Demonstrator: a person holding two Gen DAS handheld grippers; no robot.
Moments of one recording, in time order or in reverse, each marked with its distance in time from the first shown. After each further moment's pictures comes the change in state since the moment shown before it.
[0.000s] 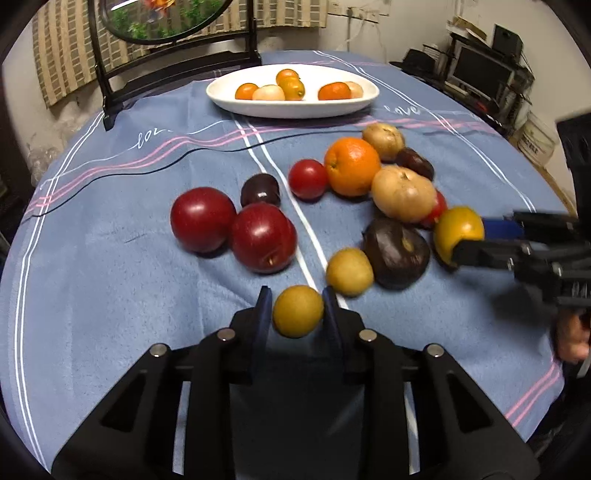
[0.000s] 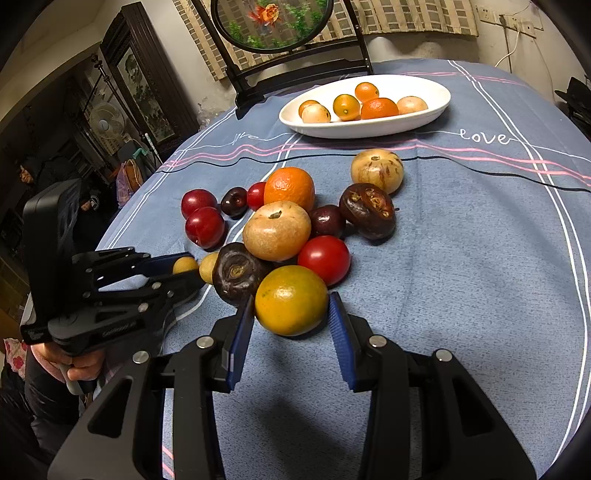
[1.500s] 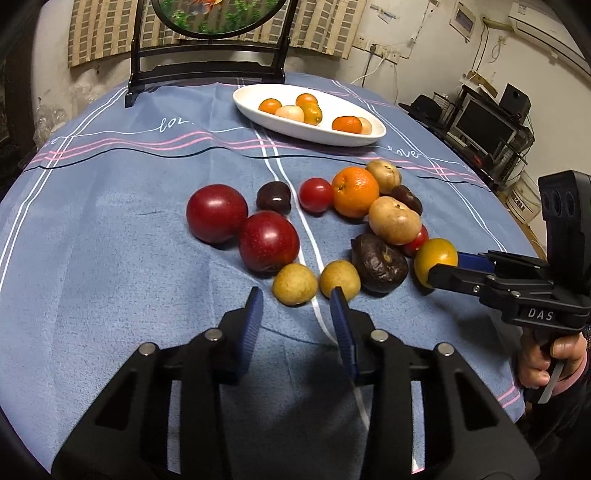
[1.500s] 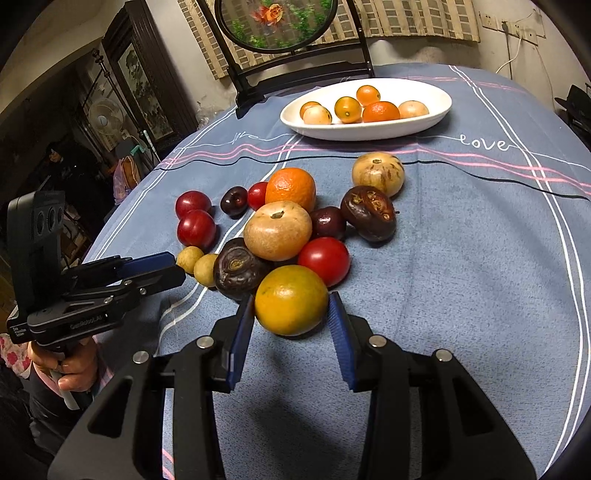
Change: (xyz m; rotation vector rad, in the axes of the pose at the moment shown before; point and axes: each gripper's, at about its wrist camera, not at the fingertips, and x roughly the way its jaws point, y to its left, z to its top) left arm -0.022 0.019 -0.017 -0.173 -0.094 -0.095; right arm 0.002 0.003 0.002 -0.021 -0.001 -0.020
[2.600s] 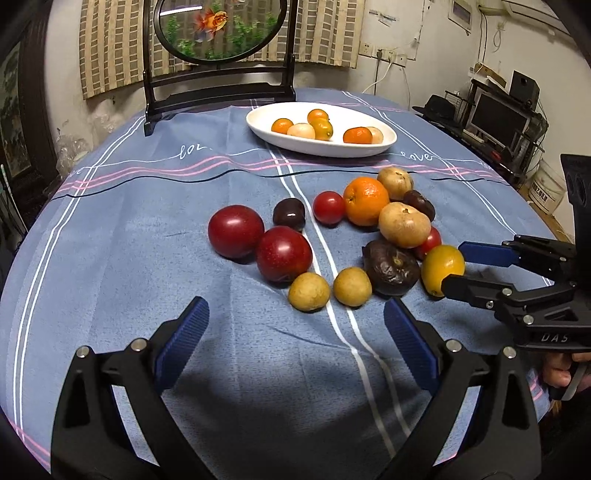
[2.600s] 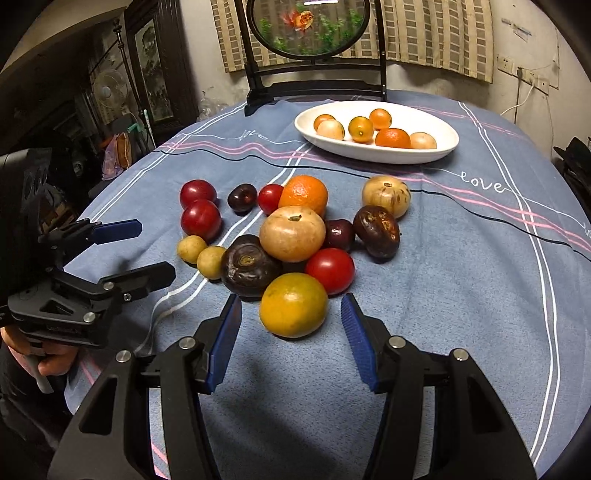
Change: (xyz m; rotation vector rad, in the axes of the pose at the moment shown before) left arm -0.014 -0.010 -0.006 0.066 -0.063 0.124; right arm -0.002 0.027 -0.003 -0.149 -0.022 -0.111
